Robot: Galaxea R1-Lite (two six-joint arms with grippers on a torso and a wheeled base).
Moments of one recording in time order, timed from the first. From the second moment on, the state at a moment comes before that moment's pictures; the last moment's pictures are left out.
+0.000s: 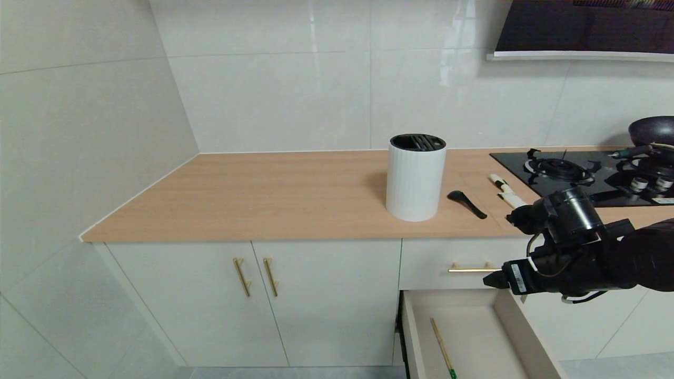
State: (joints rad) left arm 0.00 0.00 0.00 0.01 0.00 0.00; right arm 0.29 1.78 -0.87 -0.04 -0.13 0.11
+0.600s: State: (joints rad) left arm 0.00 0.00 0.00 0.01 0.00 0.00; right arm 0.21 1.72 -0.84 -0.34 -0.22 0.03
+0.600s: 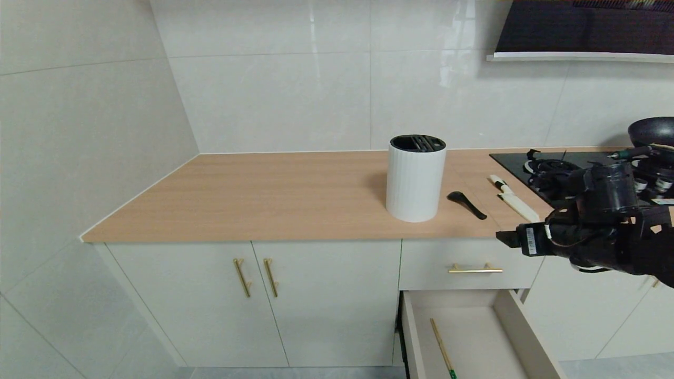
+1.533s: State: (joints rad) left arm 0.00 0.00 0.00 0.01 0.00 0.00; right arm 0.05 2.21 -1.52 -0.17 0.08 -0.14
